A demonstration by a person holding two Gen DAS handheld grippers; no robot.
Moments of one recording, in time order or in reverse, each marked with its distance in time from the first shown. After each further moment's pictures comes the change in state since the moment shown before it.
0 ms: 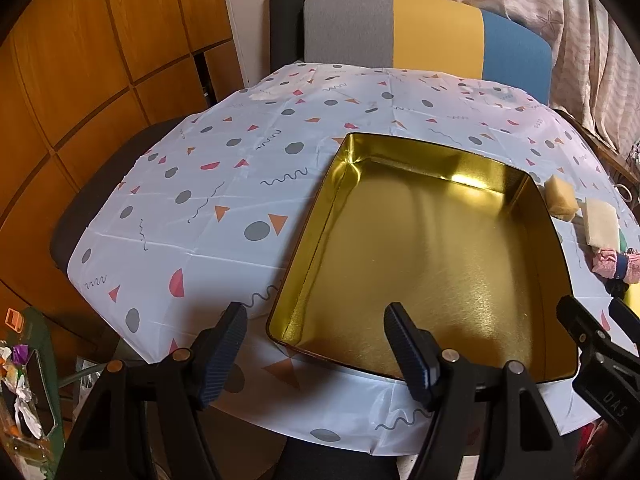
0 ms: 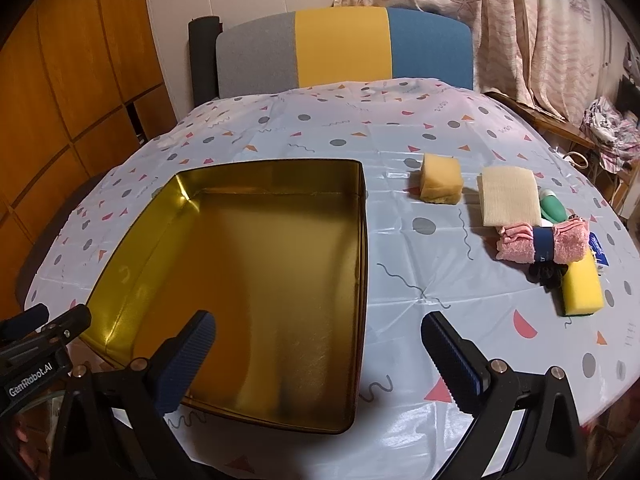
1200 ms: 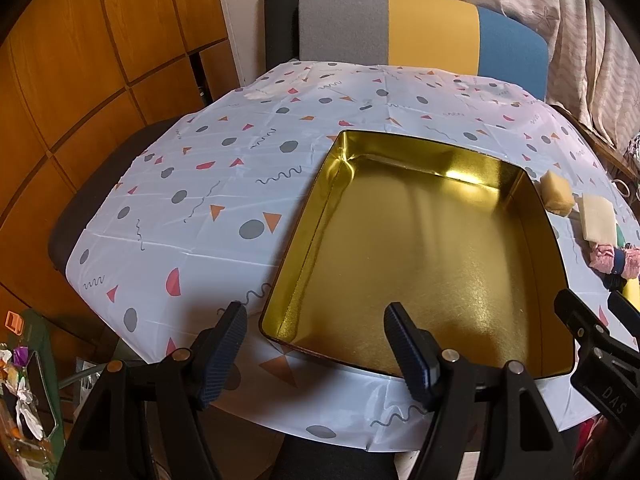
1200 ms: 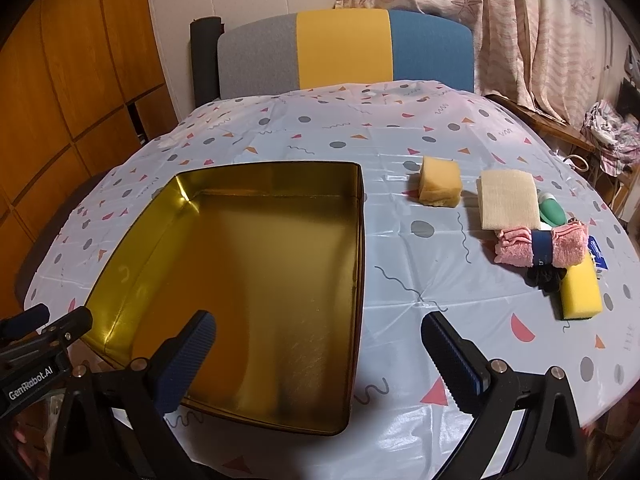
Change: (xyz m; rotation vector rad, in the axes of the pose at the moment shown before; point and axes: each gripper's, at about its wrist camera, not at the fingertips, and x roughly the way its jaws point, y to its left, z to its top) left arm -0.003 -0.004 -0.001 0.015 0.009 -0.007; right arm -0.002 -0.003 0.002 -0.006 -0.007 0.000
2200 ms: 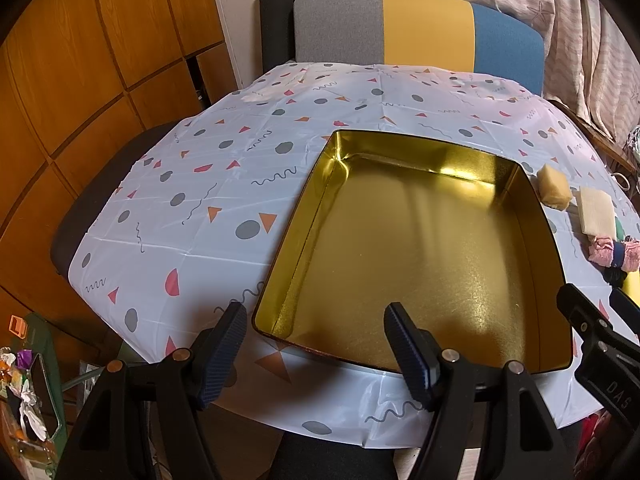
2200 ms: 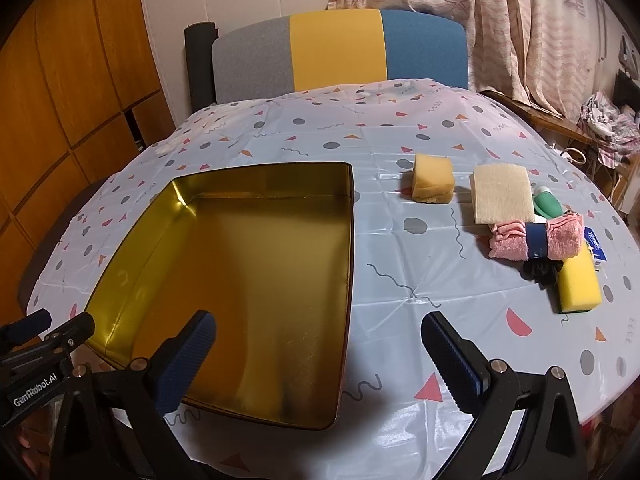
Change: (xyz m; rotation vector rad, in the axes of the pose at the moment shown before) left arm -0.005 -0.008 -0.002 0.017 -0.003 0.007; right arm -0.005 -0.009 -0.003 0.029 -0.008 0.006
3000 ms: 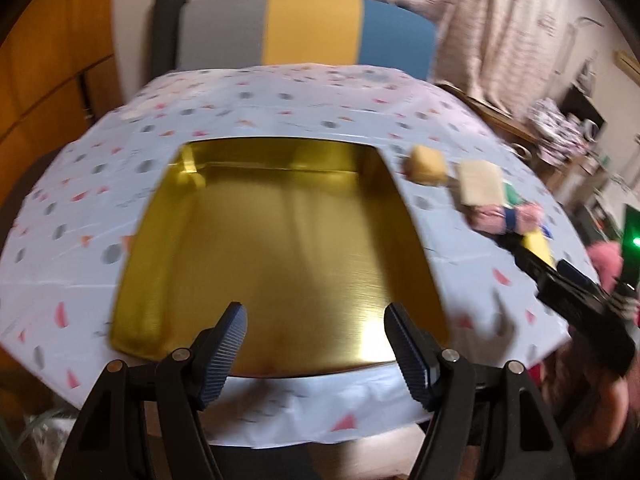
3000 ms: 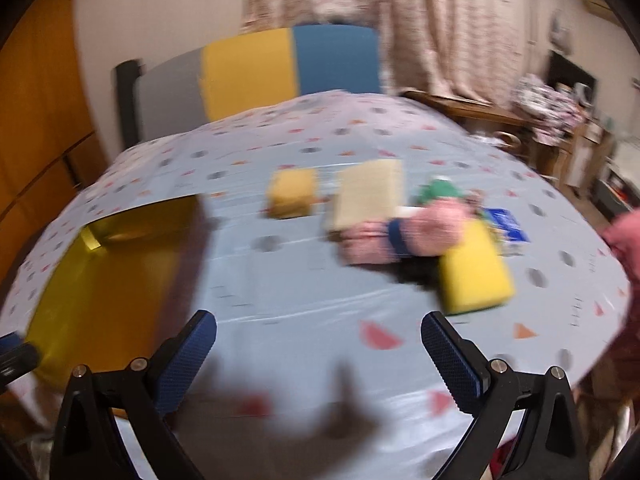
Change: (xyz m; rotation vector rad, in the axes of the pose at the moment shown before) left arm -0.017 -0.068 0.000 0.172 0.005 -0.412; right arm -0.020 -0.141 -0.009 0.156 -0.083 -0.220
